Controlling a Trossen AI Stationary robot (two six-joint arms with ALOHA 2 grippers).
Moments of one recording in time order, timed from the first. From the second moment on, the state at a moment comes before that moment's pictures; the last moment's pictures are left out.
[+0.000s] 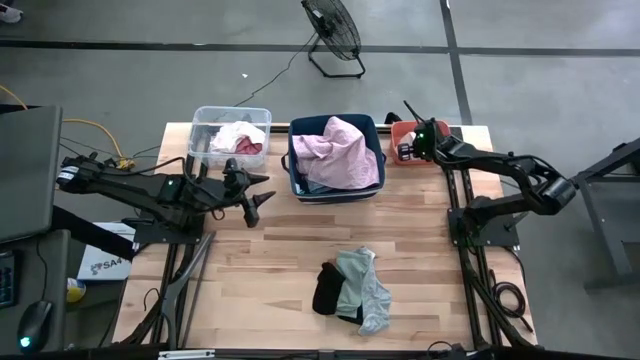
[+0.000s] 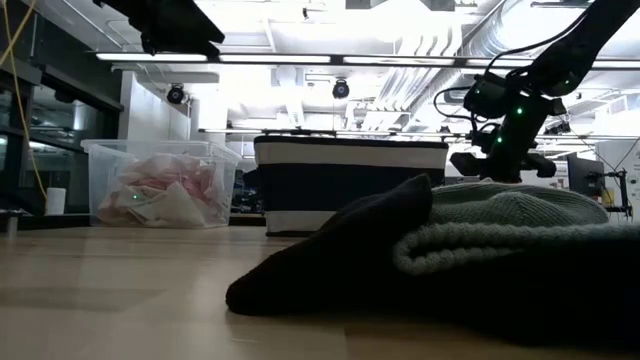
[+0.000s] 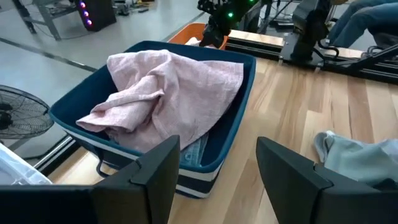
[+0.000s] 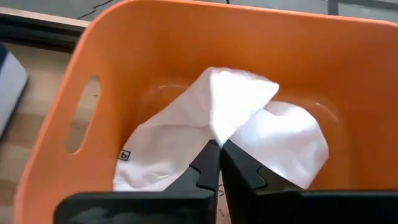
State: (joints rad) left arm -0.19 0.83 0.73 -0.28 -0.61 -0.25; right arm -0.90 1.29 0.54 -0.12 0.31 0.39
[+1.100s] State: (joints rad) left arm -0.19 0.83 0.74 -0.28 -0.59 -0.26; right arm -0.78 0.94 0.54 -0.34 0.03 0.43
